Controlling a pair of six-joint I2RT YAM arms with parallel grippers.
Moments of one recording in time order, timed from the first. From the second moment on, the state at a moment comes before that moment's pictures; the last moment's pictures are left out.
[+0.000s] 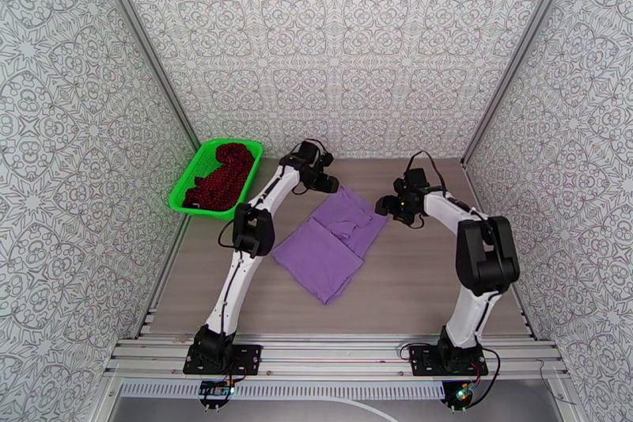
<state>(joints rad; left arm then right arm) -0.35 2.68 2.58 -0.92 0.43 -0.08 0.14 1.91 1.33 -0.53 -0.35 0.42</state>
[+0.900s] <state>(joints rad) -0.46 2.80 2.67 -0.85 0.39 -0.15 0.12 2.02 1.32 -0.38 -0.40 0.58</state>
